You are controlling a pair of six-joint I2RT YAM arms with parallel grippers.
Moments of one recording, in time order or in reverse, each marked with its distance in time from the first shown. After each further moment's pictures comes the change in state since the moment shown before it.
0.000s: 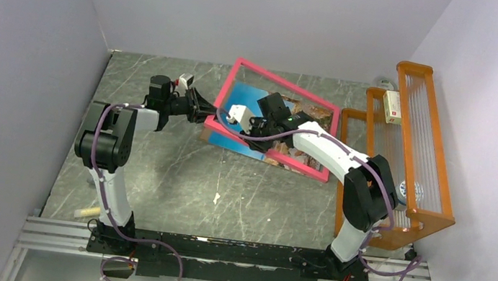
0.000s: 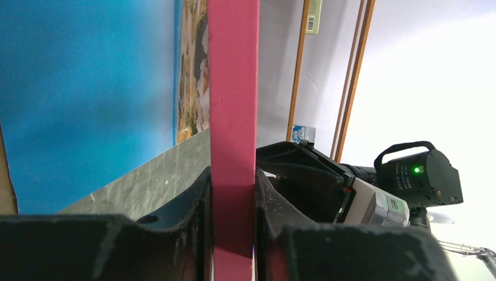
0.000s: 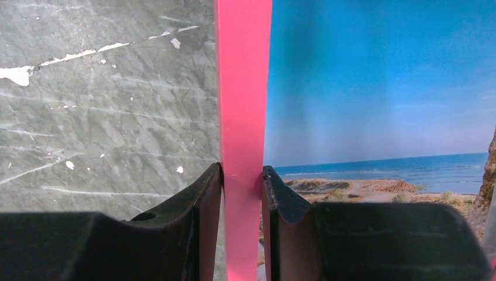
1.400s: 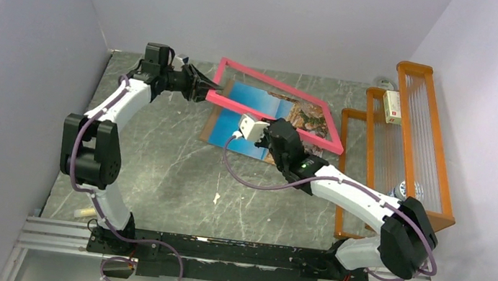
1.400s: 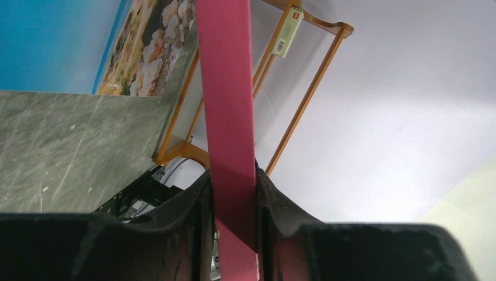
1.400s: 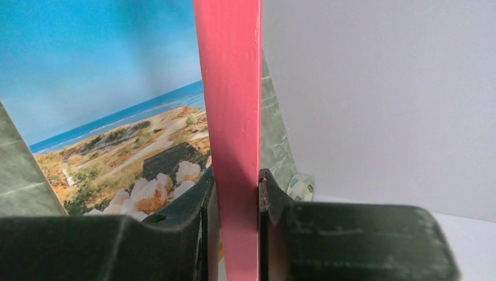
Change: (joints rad) left arm -0.006 -0.185 0.362 -0.810 -0.118 -0.106; right arm 0.156 -0.395 -0.467 0.628 0.747 -0.275
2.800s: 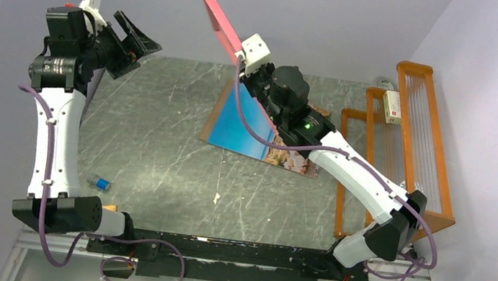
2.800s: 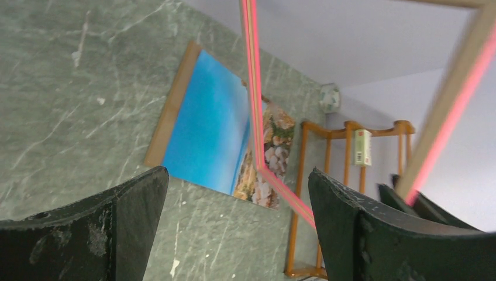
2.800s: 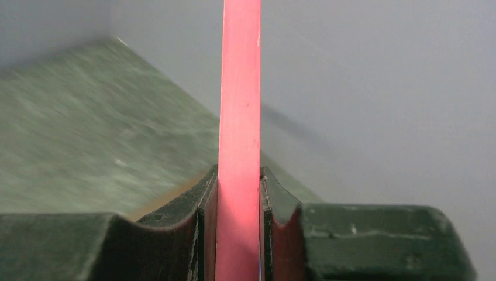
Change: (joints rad) left arm 0.284 -0.384 0.406 -0.583 -0.426 0.619; right arm 0.034 0.141 0.633 -0.096 -0.158 0.483
